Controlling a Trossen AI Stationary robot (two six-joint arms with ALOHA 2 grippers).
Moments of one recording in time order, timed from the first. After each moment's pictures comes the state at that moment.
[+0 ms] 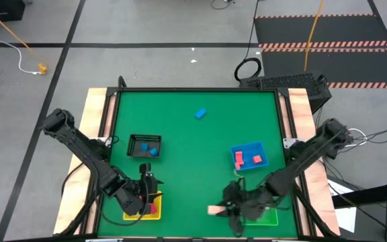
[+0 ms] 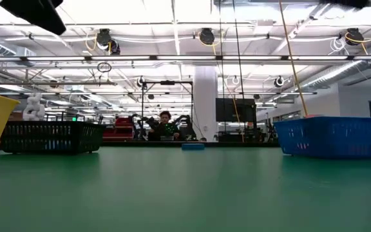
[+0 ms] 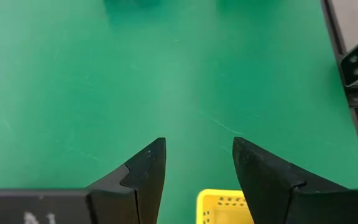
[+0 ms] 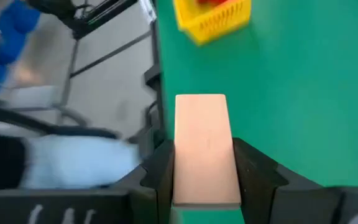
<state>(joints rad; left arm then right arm) -0.76 1.45 1.02 -0.55 -0.55 -0.63 0.70 1.58 1.11 -0.19 0.28 0.92</state>
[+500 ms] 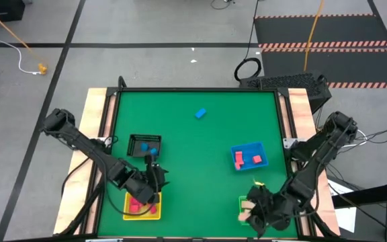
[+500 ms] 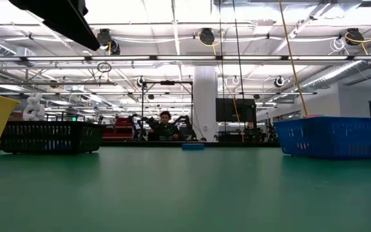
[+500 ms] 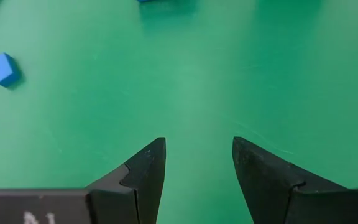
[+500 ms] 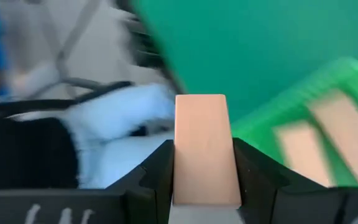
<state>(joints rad) -0.63 1.45 1.02 -0.55 -0.55 -0.52 0.88 1.43 1.11 -0.57 0.17 1.52</state>
